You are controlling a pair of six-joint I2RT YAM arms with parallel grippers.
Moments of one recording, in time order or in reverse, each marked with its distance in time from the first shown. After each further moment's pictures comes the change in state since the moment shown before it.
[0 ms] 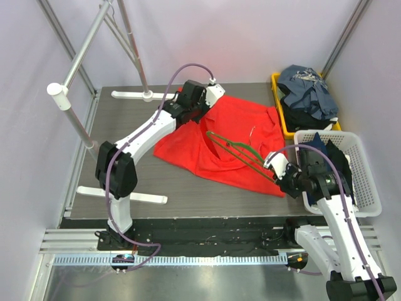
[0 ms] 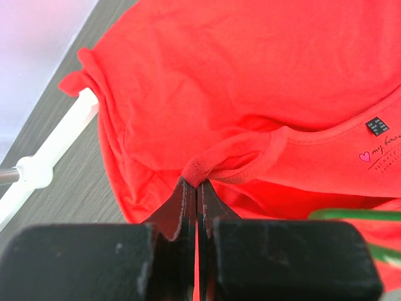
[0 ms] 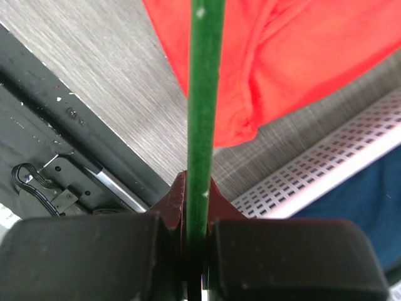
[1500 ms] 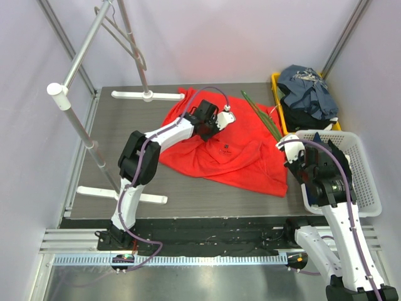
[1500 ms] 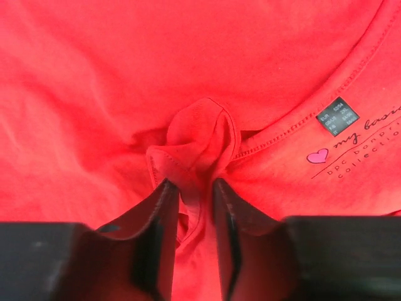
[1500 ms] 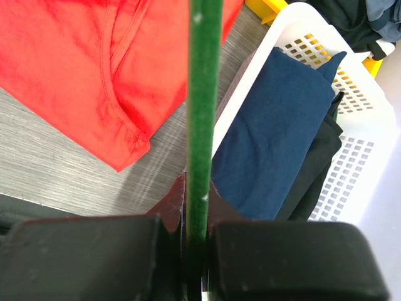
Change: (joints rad) left arm -0.036 0.261 -0.016 0.043 0.184 0.116; right arm 0.002 -0.057 0.050 0.211 0.336 0.193
